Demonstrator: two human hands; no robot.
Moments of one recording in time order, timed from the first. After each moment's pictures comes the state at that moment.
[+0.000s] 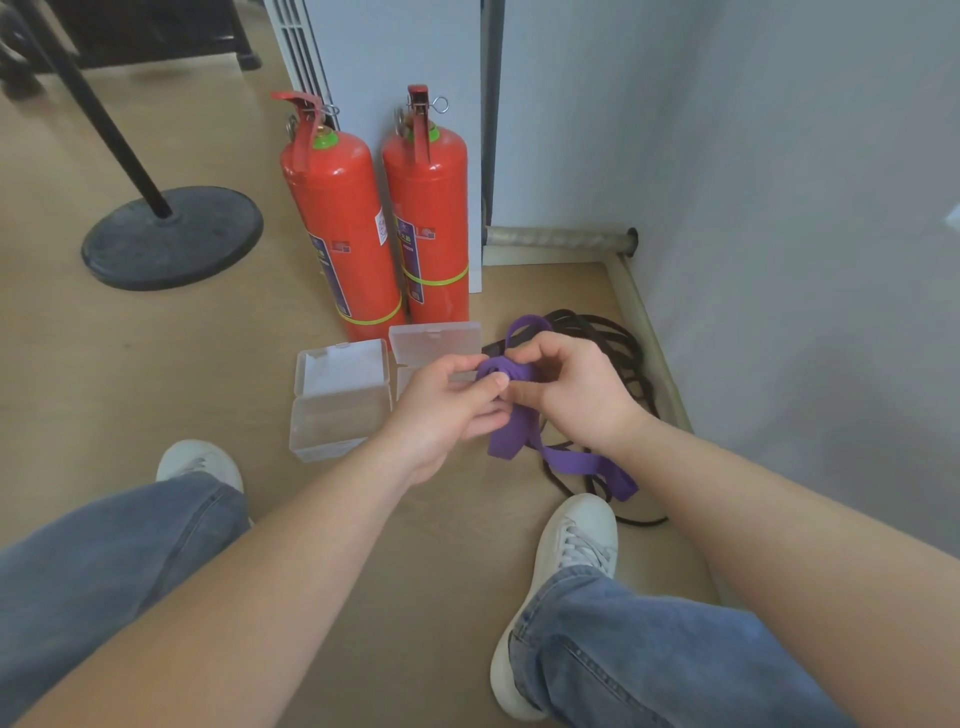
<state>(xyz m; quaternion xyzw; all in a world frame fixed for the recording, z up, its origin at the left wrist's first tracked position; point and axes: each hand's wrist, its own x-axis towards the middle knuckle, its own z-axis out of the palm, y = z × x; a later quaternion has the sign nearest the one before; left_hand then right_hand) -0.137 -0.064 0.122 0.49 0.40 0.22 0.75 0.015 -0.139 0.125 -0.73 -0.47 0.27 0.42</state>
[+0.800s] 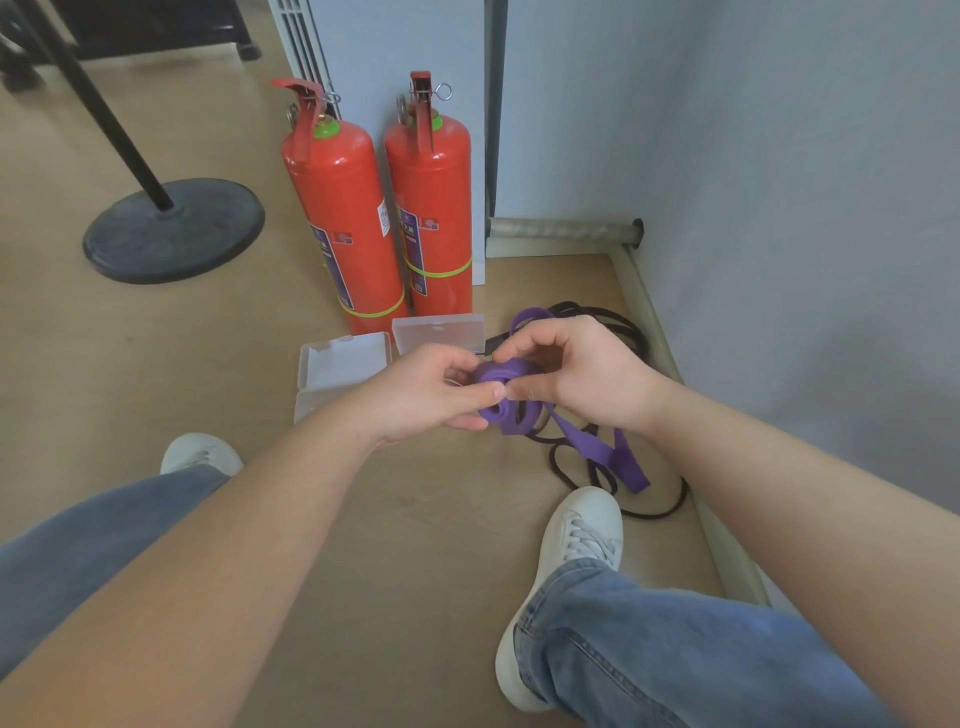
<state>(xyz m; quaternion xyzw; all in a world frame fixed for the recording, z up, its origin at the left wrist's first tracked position) -0.157 -0.037 0.140 0.69 0.32 0.07 0.64 0.020 -0.137 0.152 -0.66 -0.56 0.34 0.37</state>
